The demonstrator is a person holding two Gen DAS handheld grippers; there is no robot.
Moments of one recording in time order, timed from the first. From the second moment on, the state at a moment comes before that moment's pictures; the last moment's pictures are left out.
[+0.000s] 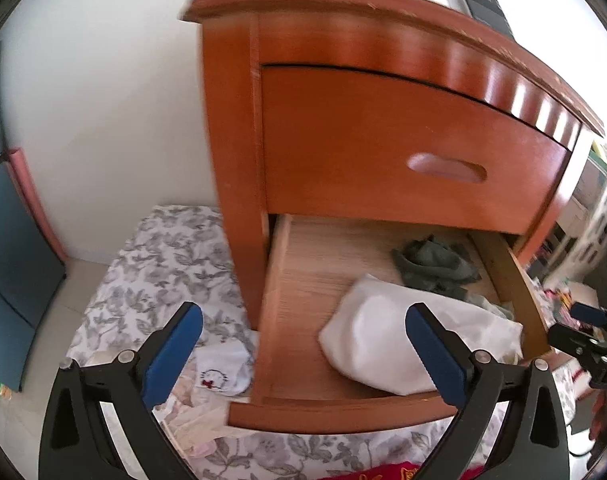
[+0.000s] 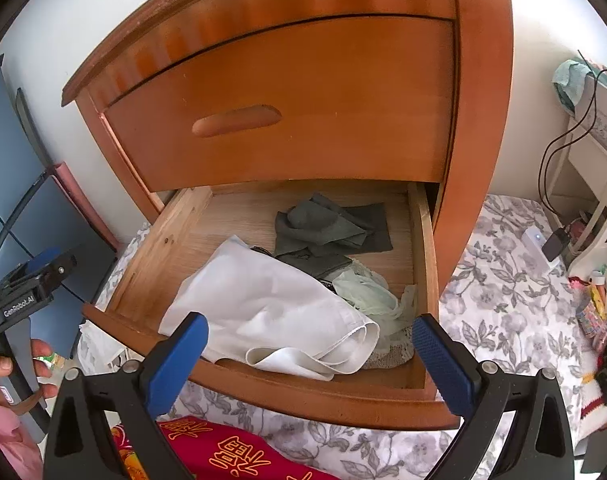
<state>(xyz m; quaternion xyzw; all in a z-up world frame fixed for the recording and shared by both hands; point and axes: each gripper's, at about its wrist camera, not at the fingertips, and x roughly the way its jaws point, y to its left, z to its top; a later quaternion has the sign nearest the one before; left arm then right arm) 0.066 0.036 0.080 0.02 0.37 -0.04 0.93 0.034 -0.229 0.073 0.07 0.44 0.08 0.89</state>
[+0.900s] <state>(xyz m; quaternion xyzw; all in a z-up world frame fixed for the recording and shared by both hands) 0.161 -0.006 0.025 0.05 0.56 -0.13 0.82 0.104 -0.247 0.067 0.05 0.50 0.13 0.86</state>
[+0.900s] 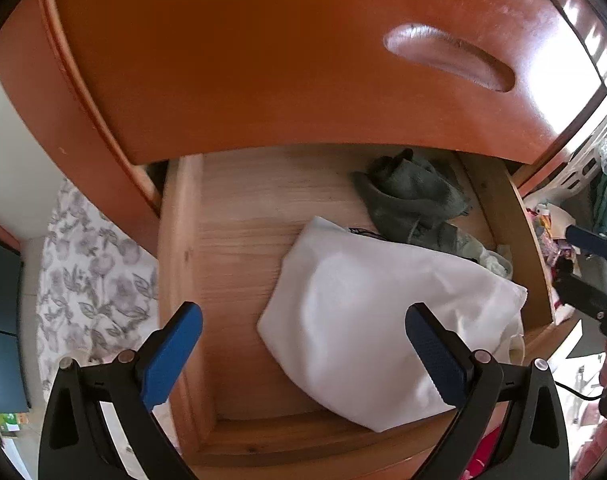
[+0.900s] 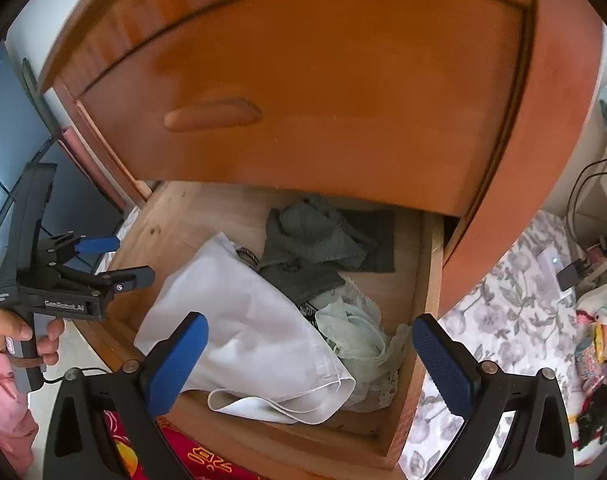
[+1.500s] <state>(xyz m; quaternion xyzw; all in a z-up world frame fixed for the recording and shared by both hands) 0.146 -0.115 -0.001 0.11 0.59 -0.23 0.76 0.085 -0.281 0.099 0.06 0.45 0.12 0.88</state>
